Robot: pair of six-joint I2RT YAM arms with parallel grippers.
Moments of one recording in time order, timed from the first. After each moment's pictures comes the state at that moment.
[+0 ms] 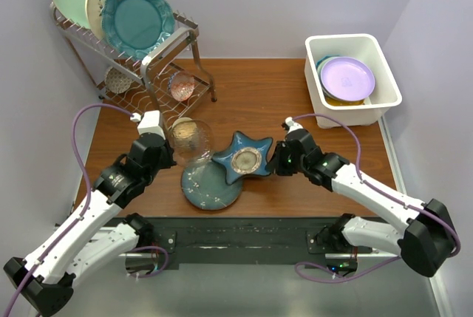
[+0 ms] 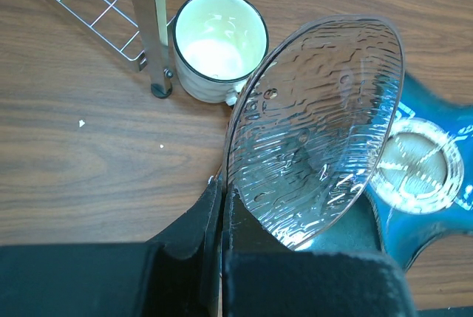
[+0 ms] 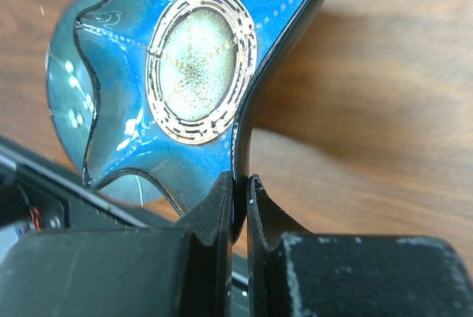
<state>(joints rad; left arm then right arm) -0.60 0.73 0.78 -0.66 -0.42 -0.52 0.70 1.10 0.70 -0.37 -0.02 0.69</state>
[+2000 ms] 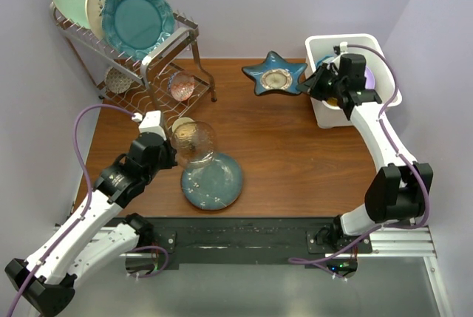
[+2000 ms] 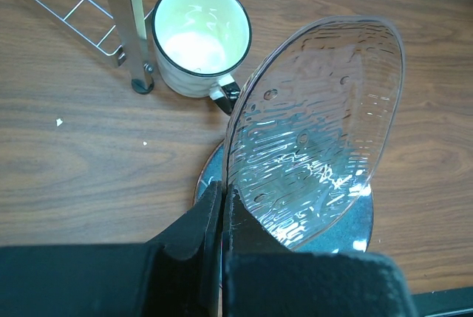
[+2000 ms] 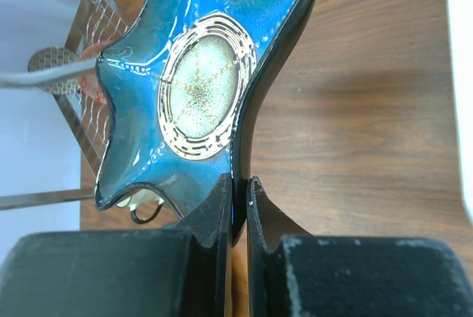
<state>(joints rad) -0.57 0.73 0.77 -0.64 -0.34 -0.52 0.08 1.50 1.33 -0.35 -0.35 0.59</state>
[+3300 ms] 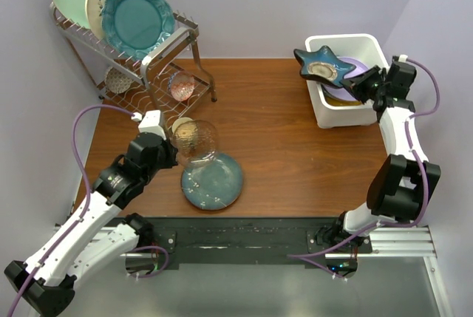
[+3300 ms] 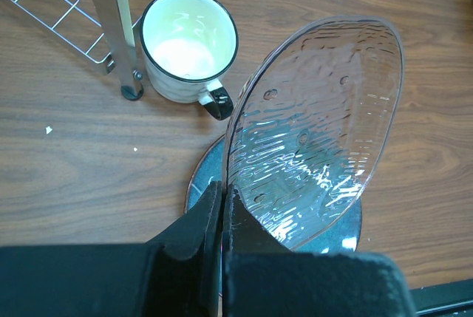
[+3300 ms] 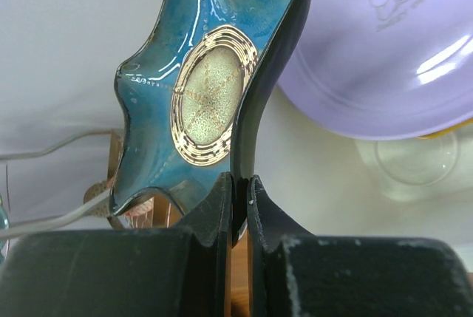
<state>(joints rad) -0.57 0.72 0.77 -0.62 -0.32 -0.51 -0.30 1.54 1.26 -0.19 -0.46 0.80</state>
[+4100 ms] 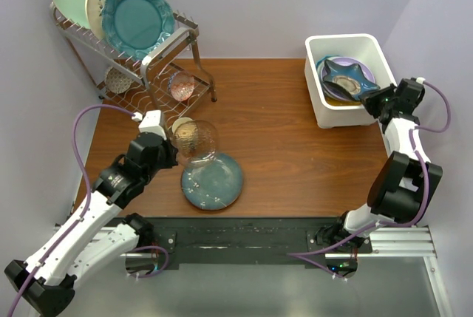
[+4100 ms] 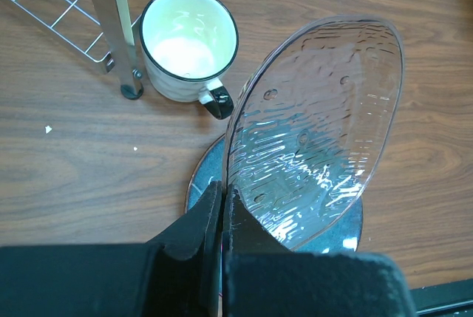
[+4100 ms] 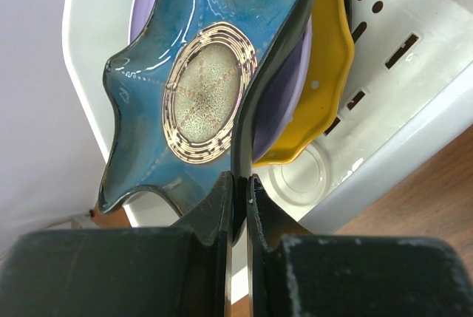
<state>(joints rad) -0.57 0.72 0.77 -0.62 -0.32 -0.51 -0.41 1.54 1.10 -0.10 -0.28 0.83</state>
